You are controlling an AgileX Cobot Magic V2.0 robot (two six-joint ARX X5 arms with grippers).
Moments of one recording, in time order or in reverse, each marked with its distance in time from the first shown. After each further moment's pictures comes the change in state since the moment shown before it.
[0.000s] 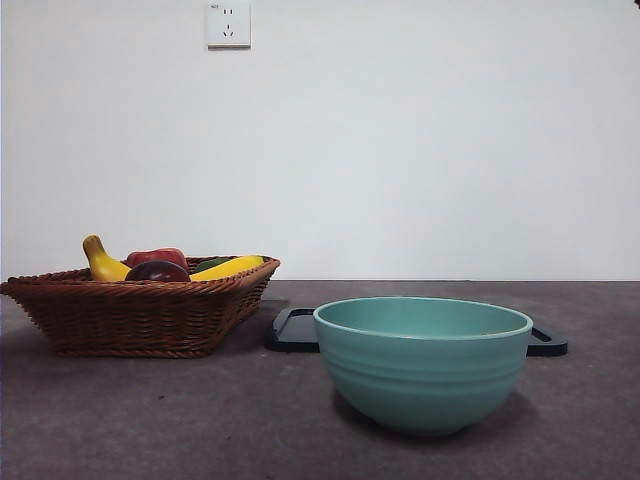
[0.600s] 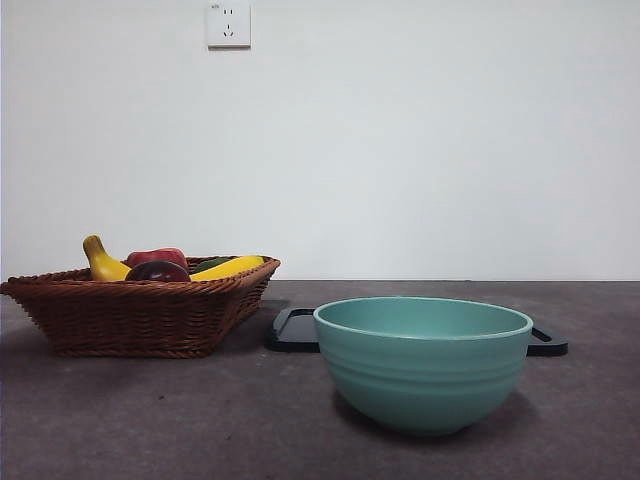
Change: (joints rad) left arm -0.002 0.001 0.000 0.000 0.000 -0.002; right arm 0.023 0.000 0.000 -0.003 0.000 -0.008
